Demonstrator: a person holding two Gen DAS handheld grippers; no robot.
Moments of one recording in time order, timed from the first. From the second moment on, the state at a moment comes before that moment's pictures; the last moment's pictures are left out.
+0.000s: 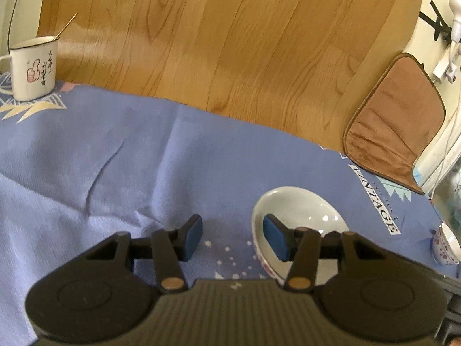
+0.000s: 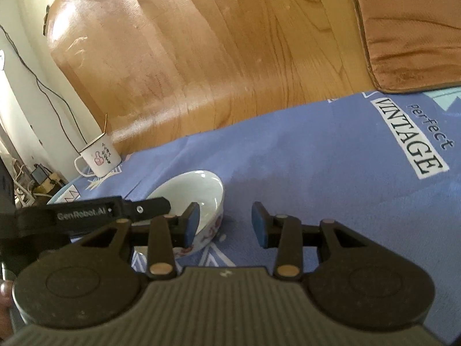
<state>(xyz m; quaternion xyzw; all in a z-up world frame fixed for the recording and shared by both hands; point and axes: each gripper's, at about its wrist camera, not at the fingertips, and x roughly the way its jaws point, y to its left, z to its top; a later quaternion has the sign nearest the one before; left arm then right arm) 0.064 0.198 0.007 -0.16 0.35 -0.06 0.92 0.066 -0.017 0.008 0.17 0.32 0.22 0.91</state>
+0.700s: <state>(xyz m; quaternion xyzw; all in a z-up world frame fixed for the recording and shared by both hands) 0.063 0.196 0.008 -0.15 0.34 -0.05 0.93 0.067 -0.014 0.004 0.18 0.33 0.23 0.90</state>
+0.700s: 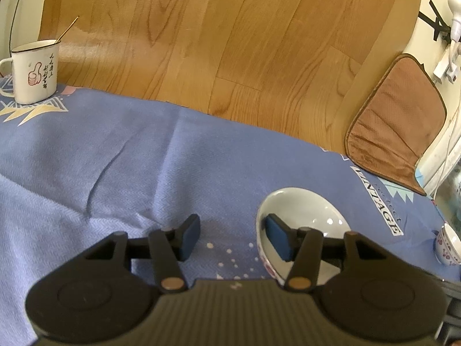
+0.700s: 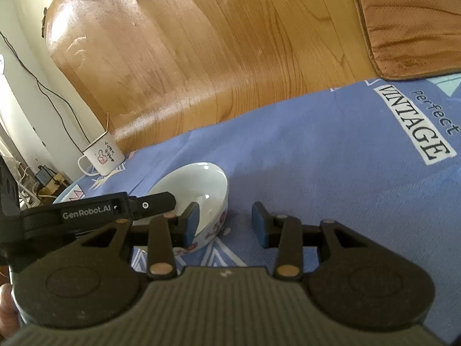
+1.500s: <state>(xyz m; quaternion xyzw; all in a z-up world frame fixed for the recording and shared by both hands) 0.064 0.189 0.011 -0.14 0.34 -0.08 0.93 0.062 -0.008 0.007 0.15 0.32 0.24 0.91</state>
